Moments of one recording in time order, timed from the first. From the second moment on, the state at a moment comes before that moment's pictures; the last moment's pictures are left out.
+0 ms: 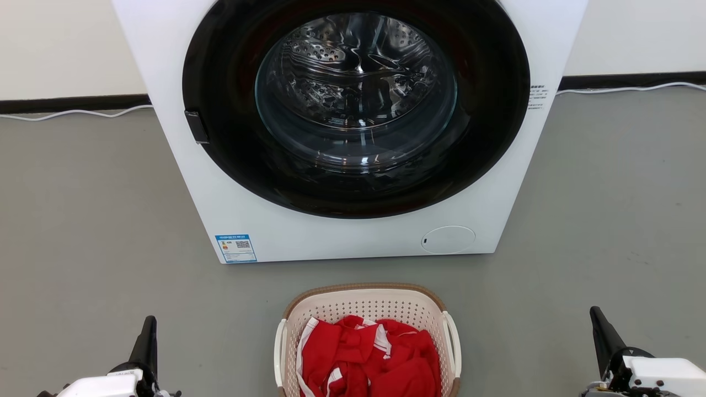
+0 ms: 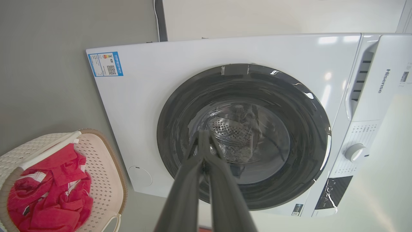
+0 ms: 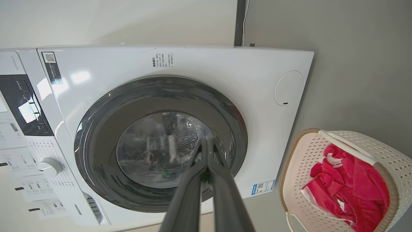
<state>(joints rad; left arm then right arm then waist) -0.06 0.04 0.07 0.27 -1.62 -0.12 0.10 -0.06 -0.04 -0.13 0.28 1.60 0.13 0.10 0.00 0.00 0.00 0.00</state>
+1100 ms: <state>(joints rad) -0.06 0.04 0.08 0.27 -1.62 -0.12 0.10 -0.06 -0.04 -0.13 0.28 1.60 0.13 0.10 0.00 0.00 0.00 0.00</state>
